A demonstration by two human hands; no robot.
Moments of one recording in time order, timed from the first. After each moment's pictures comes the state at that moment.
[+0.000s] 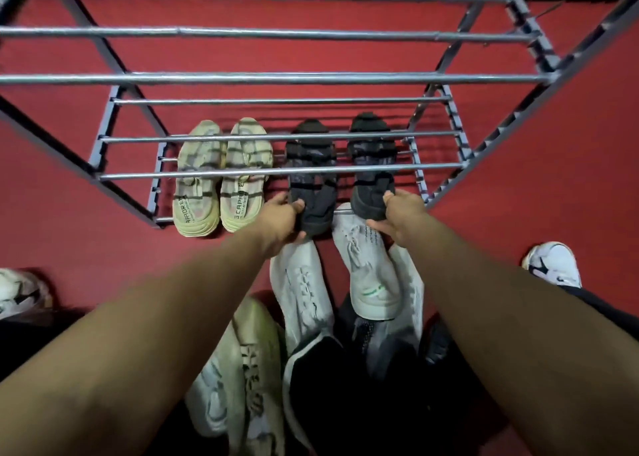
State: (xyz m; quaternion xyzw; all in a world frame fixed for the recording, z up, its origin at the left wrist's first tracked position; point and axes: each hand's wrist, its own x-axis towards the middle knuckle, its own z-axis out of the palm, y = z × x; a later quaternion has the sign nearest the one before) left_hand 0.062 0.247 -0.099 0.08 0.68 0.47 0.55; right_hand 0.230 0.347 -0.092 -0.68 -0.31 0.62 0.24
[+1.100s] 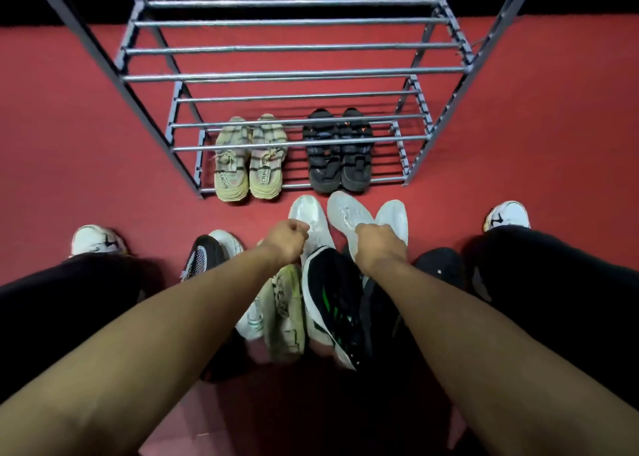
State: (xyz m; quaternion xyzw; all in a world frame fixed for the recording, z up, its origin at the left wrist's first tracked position) left_hand 0.113 0.093 -0.040 0.25 0.76 0.32 0.51; right_hand 0.277 0.155 -0.030 -0.57 -0.79 0.17 -0.14
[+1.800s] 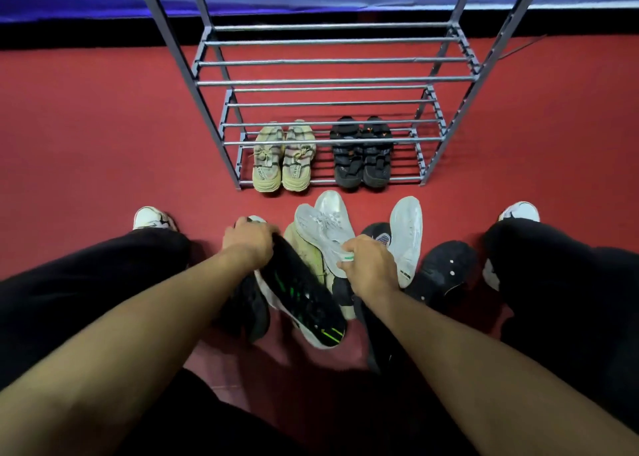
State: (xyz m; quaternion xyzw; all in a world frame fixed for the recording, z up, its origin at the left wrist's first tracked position) left_hand 0.058 -0.017 0.005 0.50 0.84 -0.07 0.18; right_hand 0.279 0.039 -0.006 -0.53 -0.80 0.26 0.08
